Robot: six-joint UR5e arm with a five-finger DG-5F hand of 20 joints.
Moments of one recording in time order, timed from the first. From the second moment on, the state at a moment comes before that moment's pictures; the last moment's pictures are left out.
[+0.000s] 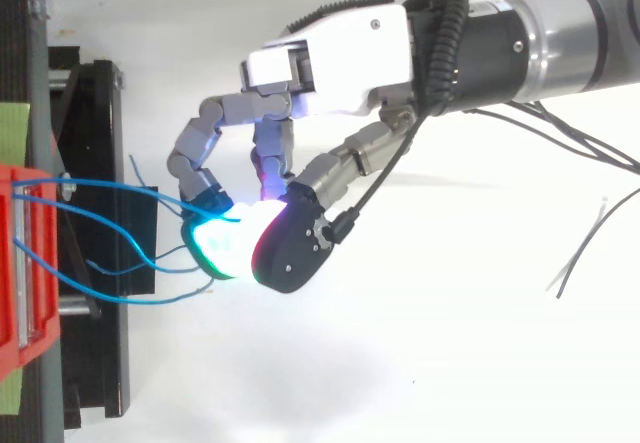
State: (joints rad) arm -0.04 -2.42 -1.10 -2.71 -1.84 -0.15
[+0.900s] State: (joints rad) arm -0.01 -2.36 -1.10 -2.84 -1.58 -0.20
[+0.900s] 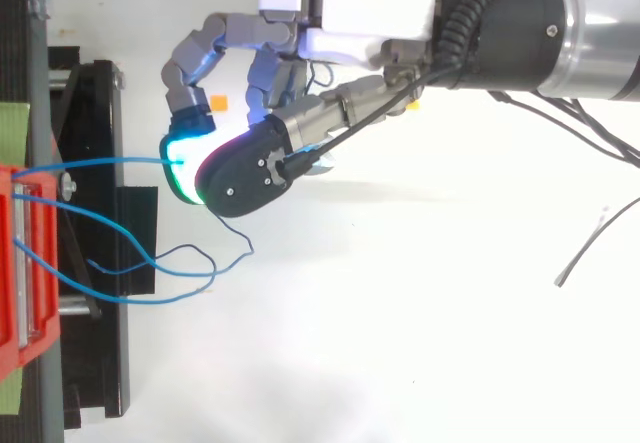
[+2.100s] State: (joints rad) arm 0.01 -2.36 -1.10 -2.84 -1.57 -0.19
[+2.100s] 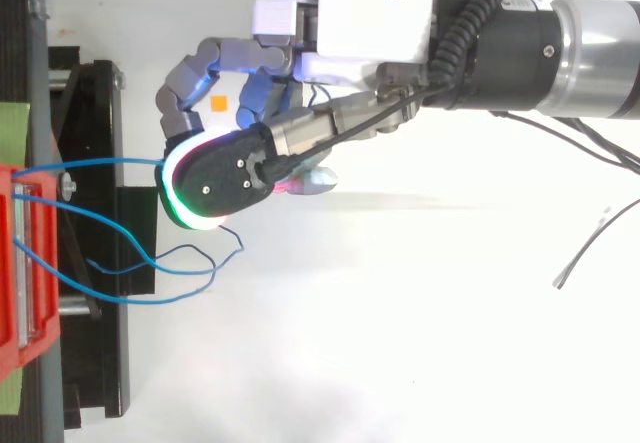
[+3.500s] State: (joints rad) arm 0.00 -2.36 -1.09 -2.84 -1.47 -0.19
